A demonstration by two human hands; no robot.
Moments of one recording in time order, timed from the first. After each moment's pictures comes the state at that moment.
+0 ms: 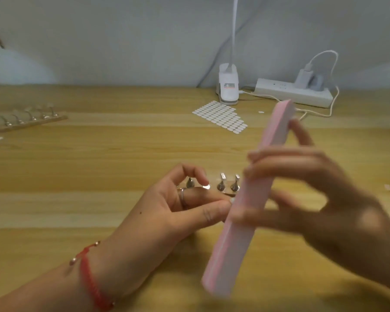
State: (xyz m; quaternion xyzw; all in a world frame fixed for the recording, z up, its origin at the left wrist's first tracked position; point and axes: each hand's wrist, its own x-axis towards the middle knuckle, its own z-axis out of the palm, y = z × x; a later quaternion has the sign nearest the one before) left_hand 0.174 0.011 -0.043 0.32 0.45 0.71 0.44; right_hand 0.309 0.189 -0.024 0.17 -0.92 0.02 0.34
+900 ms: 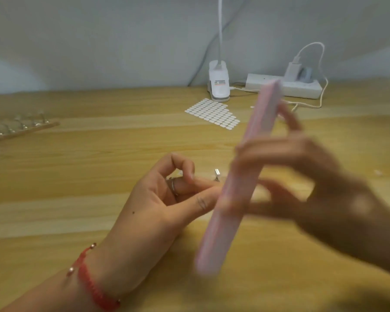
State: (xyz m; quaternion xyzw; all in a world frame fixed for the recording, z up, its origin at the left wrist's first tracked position) left_hand 0.181 0.015 -0.030 0.35 0.46 0.73 0.36; right_hand 0.308 0.176 -0.010 0.15 -0.93 0.10 0.32
